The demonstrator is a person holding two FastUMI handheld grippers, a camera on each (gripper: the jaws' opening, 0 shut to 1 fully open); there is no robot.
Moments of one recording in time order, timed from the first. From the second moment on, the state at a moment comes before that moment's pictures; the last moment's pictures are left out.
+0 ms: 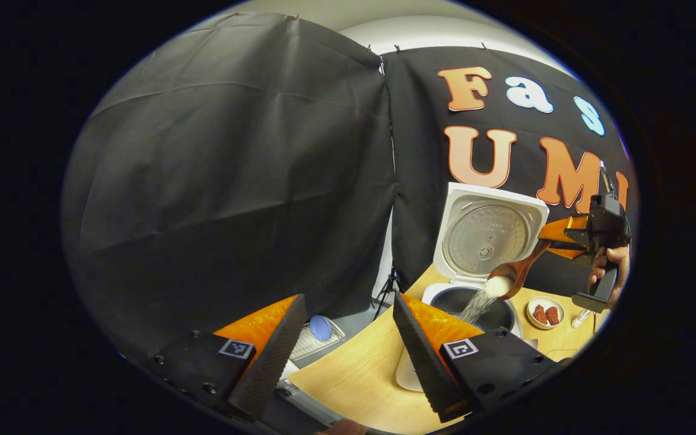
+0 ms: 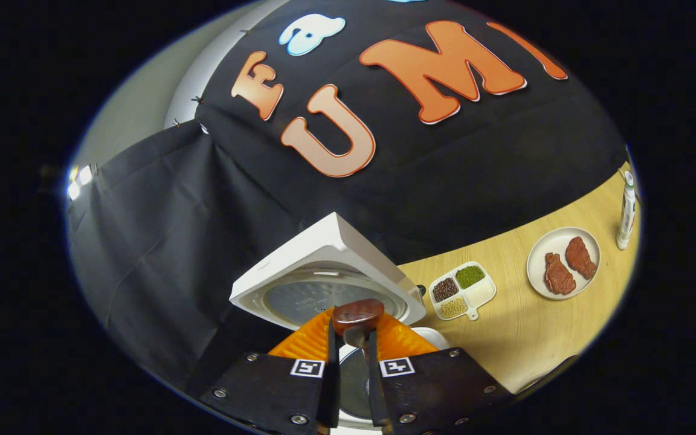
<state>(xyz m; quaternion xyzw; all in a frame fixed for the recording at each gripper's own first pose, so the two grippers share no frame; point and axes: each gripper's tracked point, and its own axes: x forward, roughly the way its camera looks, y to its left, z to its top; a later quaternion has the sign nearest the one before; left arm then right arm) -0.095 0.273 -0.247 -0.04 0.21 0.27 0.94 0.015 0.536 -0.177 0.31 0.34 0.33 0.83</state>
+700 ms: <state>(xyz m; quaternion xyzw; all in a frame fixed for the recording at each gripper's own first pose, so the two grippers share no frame) -0.087 0.261 -0.245 -0.03 0.20 0.25 0.95 -0.011 0.545 -0.142 0.16 0.23 0.42 0.86</state>
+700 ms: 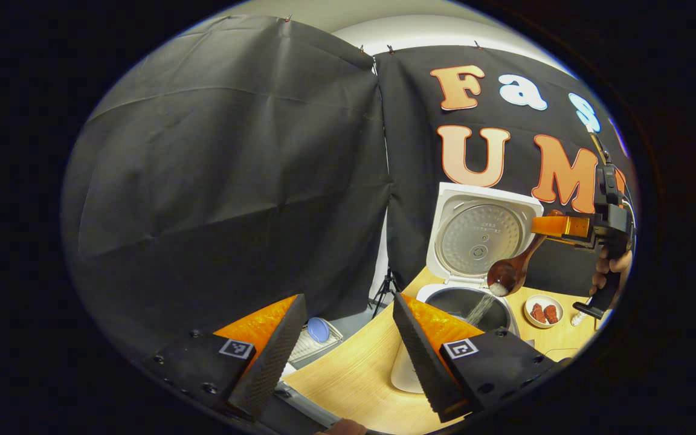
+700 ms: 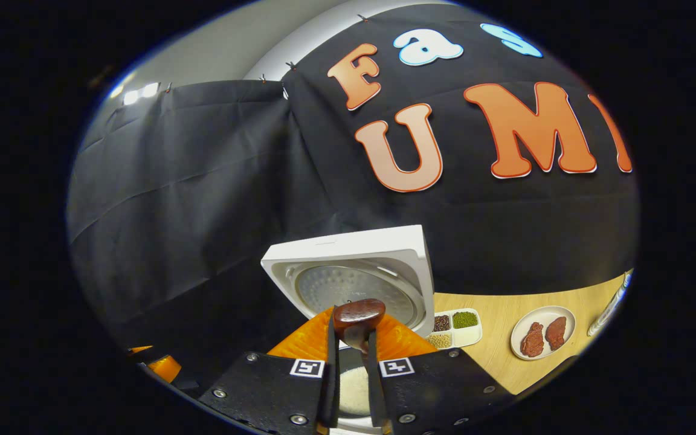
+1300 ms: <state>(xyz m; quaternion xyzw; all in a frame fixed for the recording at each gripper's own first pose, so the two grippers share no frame) -0.093 0.238 -0.244 -0.02 0.20 0.25 0.95 -0.038 0.543 -0.121 0.07 0.14 0.48 0.87</state>
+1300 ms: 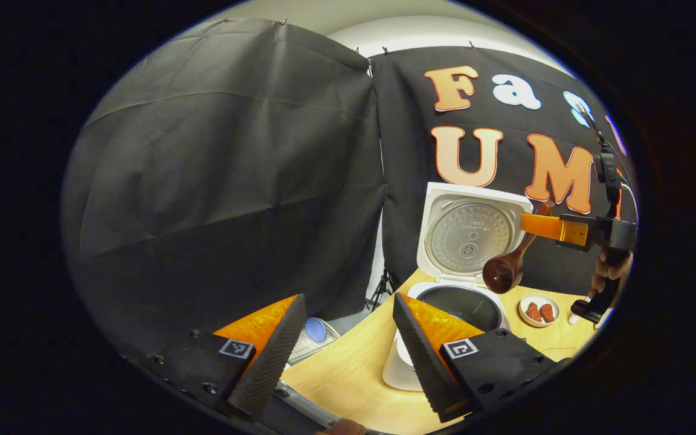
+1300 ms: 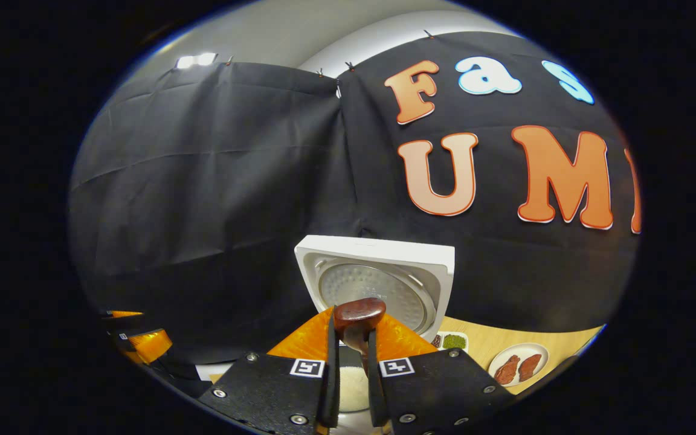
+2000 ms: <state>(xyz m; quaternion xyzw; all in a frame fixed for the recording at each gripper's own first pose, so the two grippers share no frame) -0.071 0.139 -0.227 -0.01 0.19 0.20 0.96 -0.002 0.408 -0.108 0.21 0.19 0.39 0.88</state>
